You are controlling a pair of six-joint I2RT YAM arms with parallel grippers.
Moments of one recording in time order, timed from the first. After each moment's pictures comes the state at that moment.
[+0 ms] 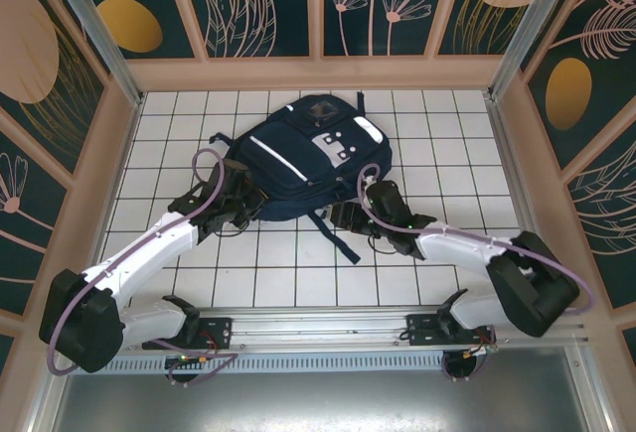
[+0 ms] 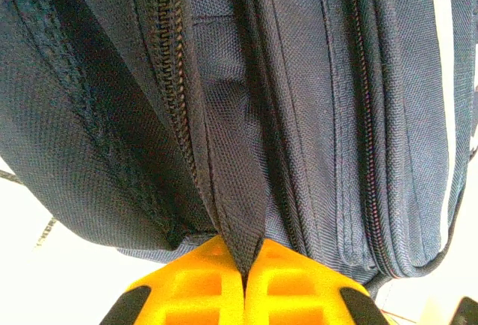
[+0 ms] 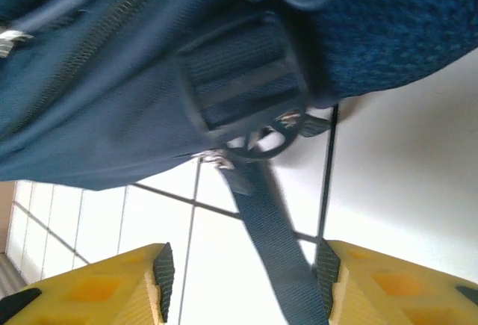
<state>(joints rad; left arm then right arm) -0.52 1.20 0.78 -0.43 0.04 -1.24 0.71 1.31 0.55 0.12 -0.21 0.80</state>
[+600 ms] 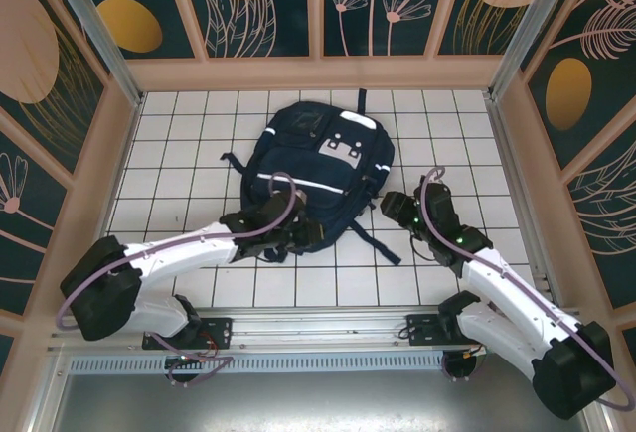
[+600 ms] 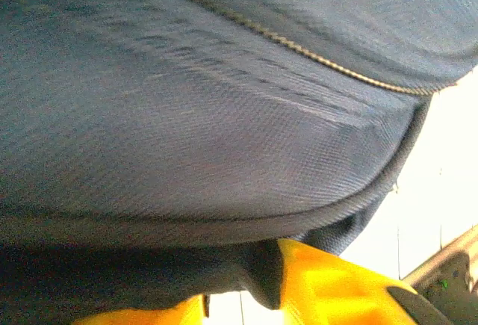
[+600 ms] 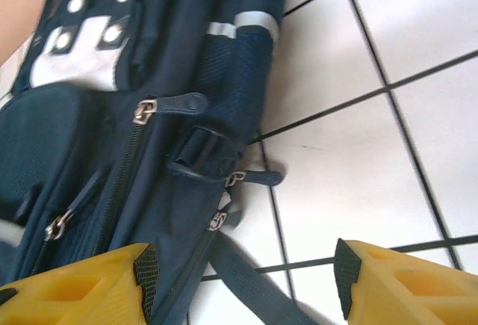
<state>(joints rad) -0.94 1.40 0.78 -0.22 0.11 -0.96 0.48 0.86 0.52 -0.34 0.07 0.82</state>
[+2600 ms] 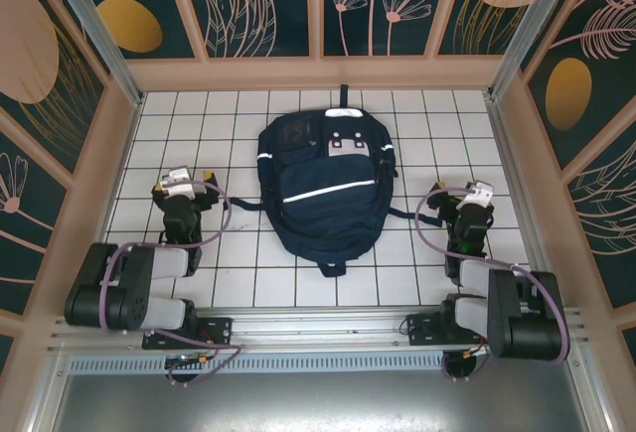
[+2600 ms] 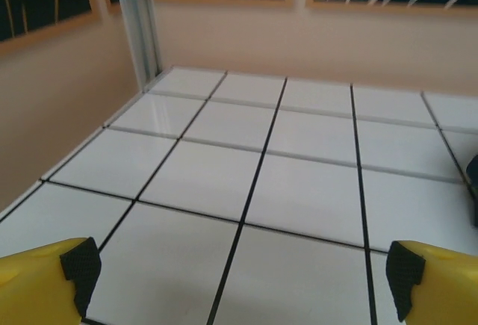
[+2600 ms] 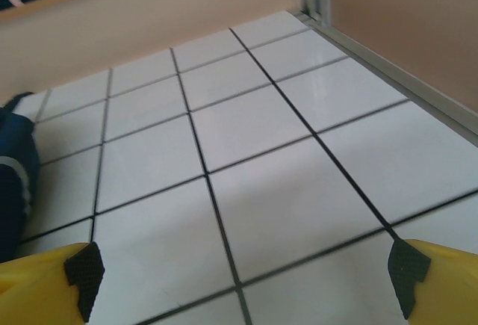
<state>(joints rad) -0.09 1.44 0.17 1.12 -0.32 -0.08 -0.05 1.21 0.09 0.87 0.13 0.25</state>
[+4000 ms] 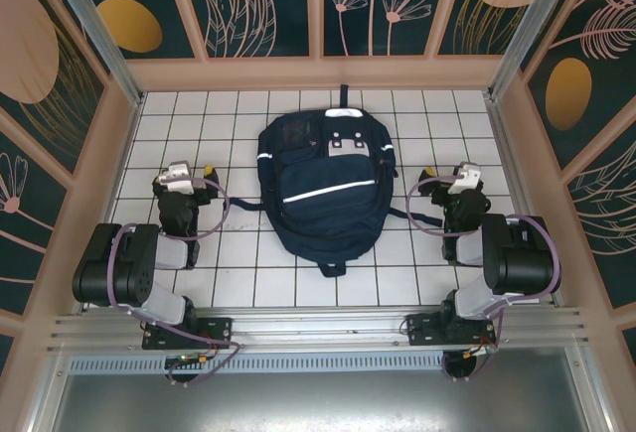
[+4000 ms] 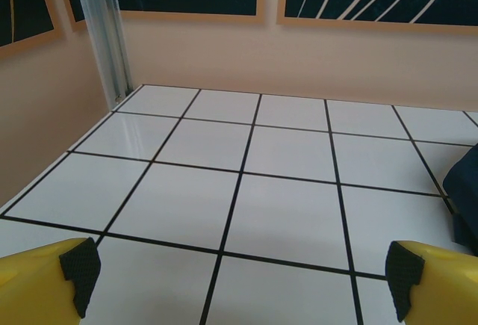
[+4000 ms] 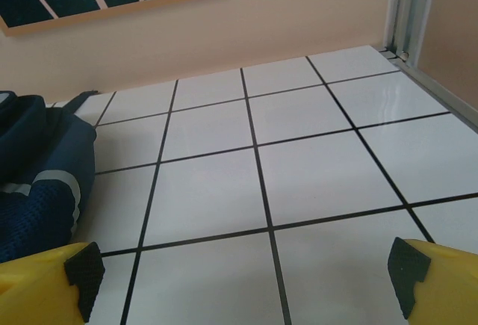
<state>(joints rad) -0.02 1.53 0.23 1.17 -0.16 -0.06 -0.06 1.54 0.22 1.15 -0.05 0.14</state>
